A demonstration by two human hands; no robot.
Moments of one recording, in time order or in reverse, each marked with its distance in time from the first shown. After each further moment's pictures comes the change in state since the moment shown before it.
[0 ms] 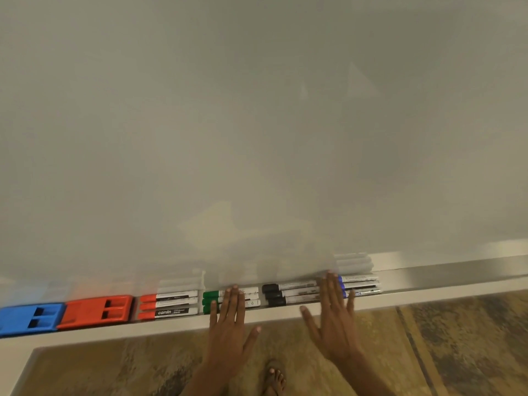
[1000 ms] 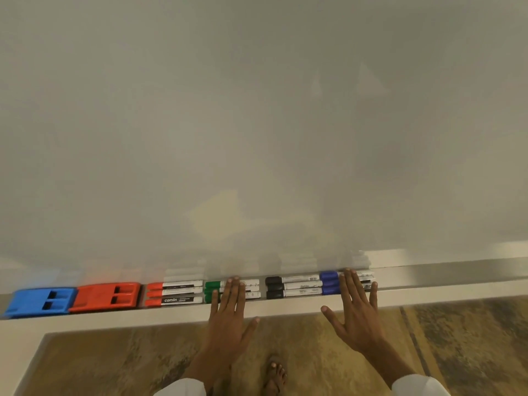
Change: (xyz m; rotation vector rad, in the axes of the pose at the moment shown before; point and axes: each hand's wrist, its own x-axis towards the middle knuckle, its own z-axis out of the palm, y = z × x) left_hand -0.004 -0.008 -0.002 0.024 0.002 0.000; right_hand 0.004 0.066 0.010 -0.109 -0.107 -0.079
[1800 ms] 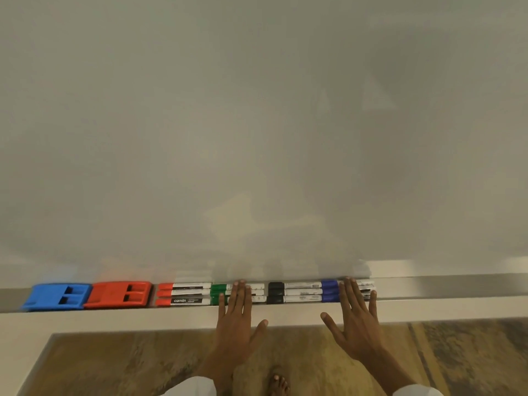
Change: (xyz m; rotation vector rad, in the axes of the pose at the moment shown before) left_hand 0.000 0.006 0.000 -0.022 -0.008 -0.054; right_hand 0.000 -0.016 -0.002 -0.022 -0.035 0.011
